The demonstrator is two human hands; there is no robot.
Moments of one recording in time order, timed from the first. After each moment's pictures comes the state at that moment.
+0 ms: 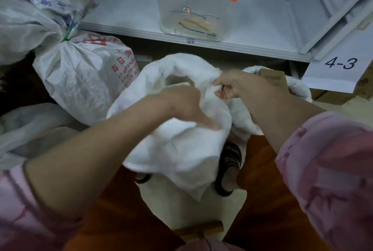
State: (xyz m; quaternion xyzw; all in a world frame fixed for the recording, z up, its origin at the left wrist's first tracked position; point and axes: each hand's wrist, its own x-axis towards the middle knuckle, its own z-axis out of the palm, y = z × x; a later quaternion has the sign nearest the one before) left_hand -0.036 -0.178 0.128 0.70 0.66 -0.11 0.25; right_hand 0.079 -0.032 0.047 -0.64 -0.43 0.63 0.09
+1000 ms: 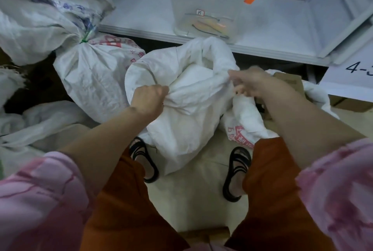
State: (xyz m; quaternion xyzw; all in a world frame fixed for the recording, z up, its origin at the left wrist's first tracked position) left_hand -0.138 -0.171 0.031 0.66 0.75 -0.02 -0.05; right_hand 0.101 -0.041 0.078 -0.64 -0.54 0.53 0.13
